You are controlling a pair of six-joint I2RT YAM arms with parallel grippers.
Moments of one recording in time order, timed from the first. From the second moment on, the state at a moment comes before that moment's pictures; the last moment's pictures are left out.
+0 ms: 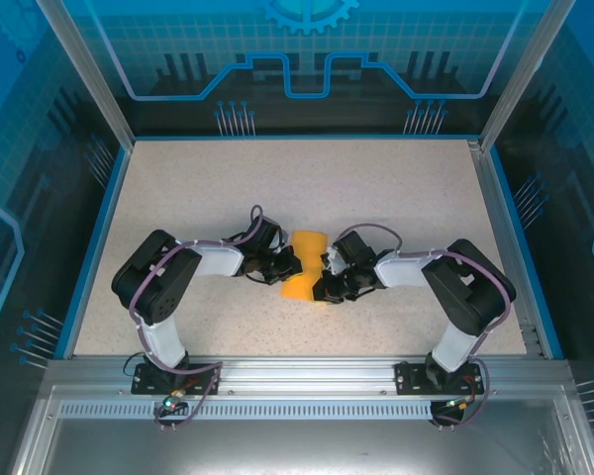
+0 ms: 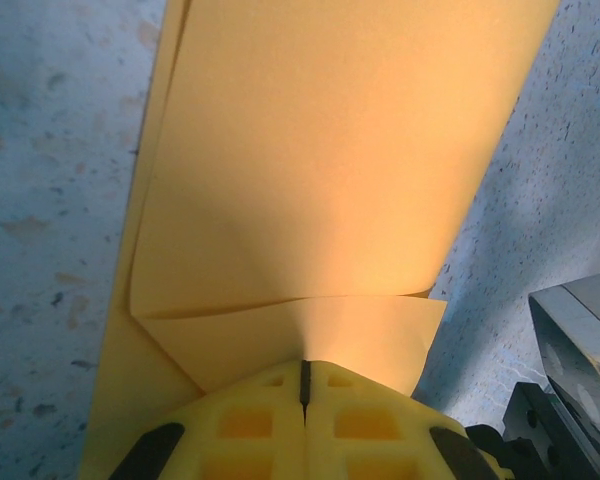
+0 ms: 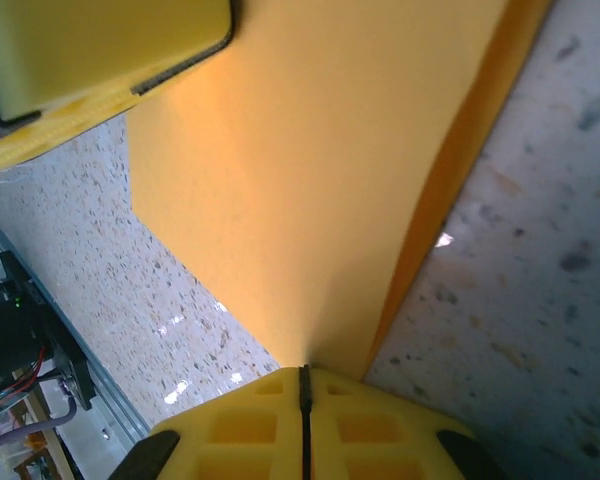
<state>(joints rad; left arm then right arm) -0.52 1.81 0.82 0.02 0.50 -0.96 0.63 1.71 0.71 -0.12 -0.62 0.69</state>
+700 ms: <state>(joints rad) -0.52 1.81 0.82 0.01 0.50 -0.95 0.61 1.74 0.83 -0.11 -0.63 0.74</state>
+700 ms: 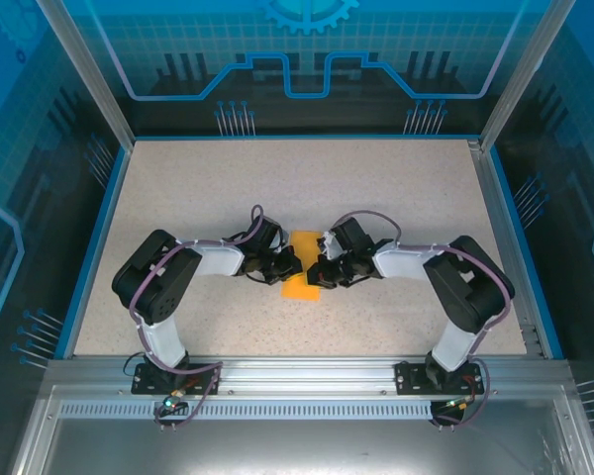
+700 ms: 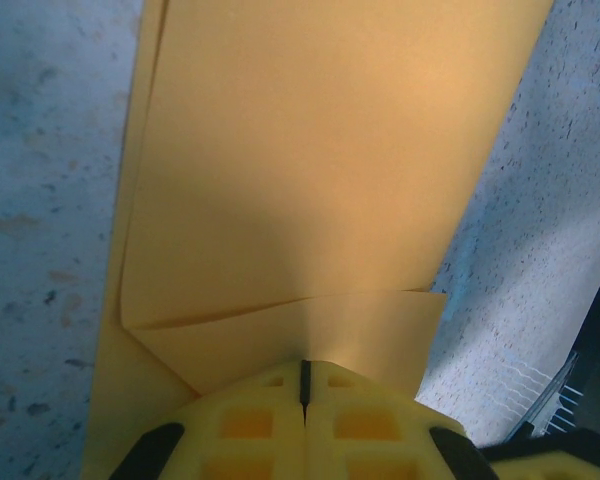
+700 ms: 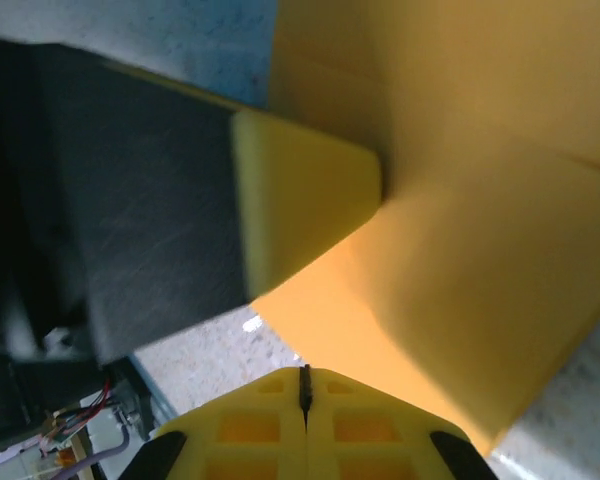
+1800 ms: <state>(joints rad) -0.52 1.81 0.83 0.00 0.50 -0.95 0.61 1.67 0.77 -0.14 -0.59 0.75</state>
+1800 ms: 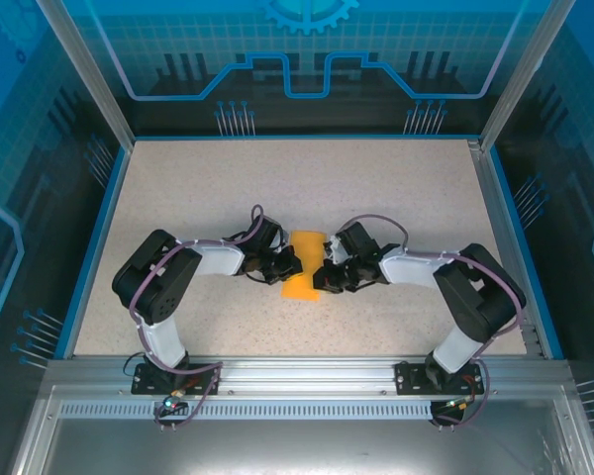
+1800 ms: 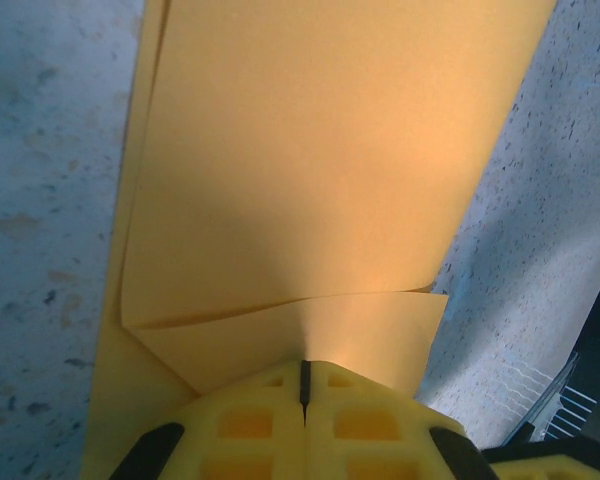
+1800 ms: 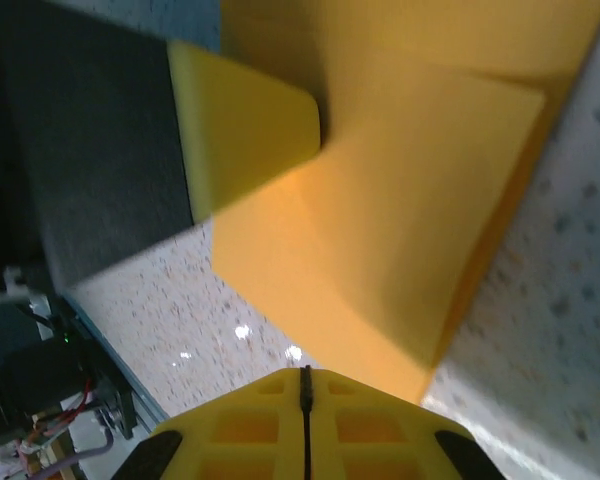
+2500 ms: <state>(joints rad) -0.52 1.75 0.88 -0.11 0.50 -0.93 0.61 1.74 0.77 -0.14 -0.57 0.74</state>
